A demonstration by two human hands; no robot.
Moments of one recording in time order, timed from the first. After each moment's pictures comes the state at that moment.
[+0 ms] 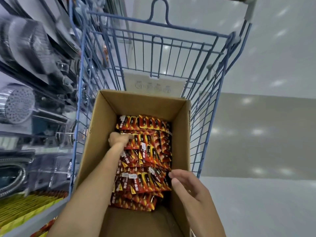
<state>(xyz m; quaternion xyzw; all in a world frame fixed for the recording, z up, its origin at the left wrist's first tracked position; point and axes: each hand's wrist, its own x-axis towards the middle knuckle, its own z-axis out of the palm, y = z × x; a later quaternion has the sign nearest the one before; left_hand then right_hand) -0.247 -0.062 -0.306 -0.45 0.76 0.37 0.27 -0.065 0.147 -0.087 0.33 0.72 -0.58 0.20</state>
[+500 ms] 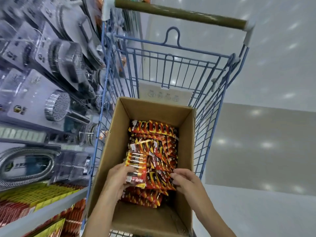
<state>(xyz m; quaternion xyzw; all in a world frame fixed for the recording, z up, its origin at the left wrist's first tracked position) -0.120 -0.075 -0.145 -0.52 0.58 0.56 0.29 -0.078 0.145 -0.096 0.37 0.67 -0.56 0.31</state>
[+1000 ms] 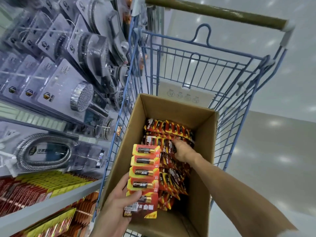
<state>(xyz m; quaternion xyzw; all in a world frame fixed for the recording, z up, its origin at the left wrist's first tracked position) -0.054 -0.100 -0.064 -0.42 0.43 0.75 0.26 -0.213 0.110 -0.228 -0.02 0.87 -0.20 0.45</state>
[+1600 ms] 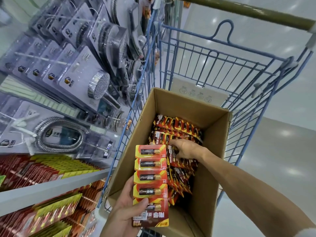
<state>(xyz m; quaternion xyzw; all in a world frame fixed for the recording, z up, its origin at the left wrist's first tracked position) -0.012 -0.092 -0.059 -0.41 0.34 0.82 0.21 -0.225 0.105 -0.254 -0.24 0.84 -0.16 0.46</state>
